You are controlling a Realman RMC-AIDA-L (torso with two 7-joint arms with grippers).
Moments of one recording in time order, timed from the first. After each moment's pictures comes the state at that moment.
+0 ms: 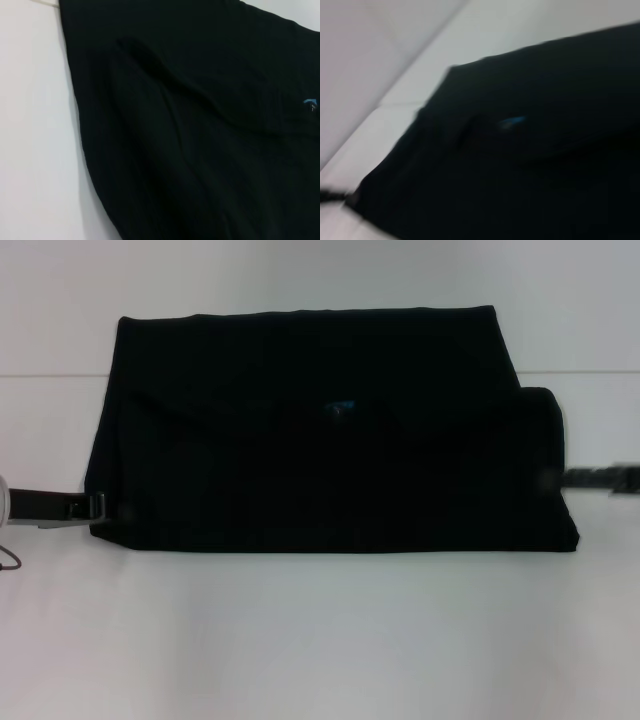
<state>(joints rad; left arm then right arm) -0.63 -1.92 0.76 0.54 2.28 1.11 -2.25 0.58 1.93 -0.68 -0.67 -2.12 -1.40 2.02</state>
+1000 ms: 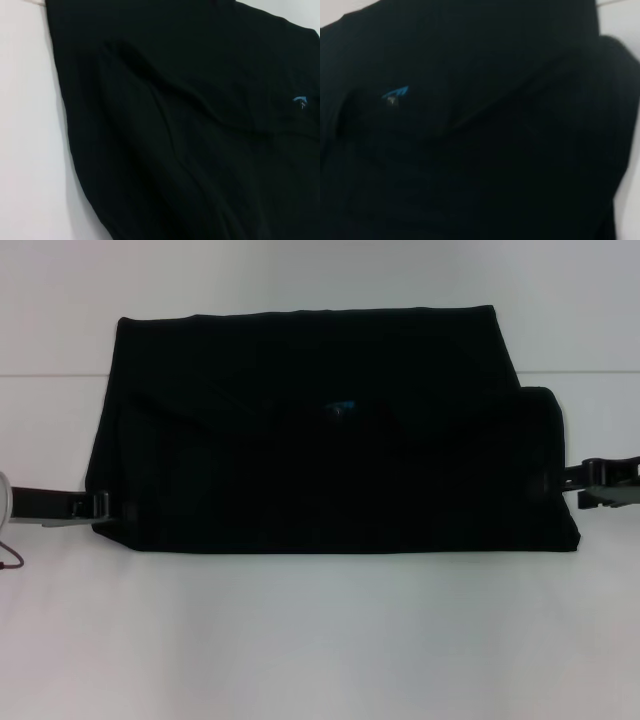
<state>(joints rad) -0.64 -1.92 0.75 0.54 2.28 1.13 -2.24 0.77 1.90 -0.75 -0.56 -2.45 -1.20 2.49</state>
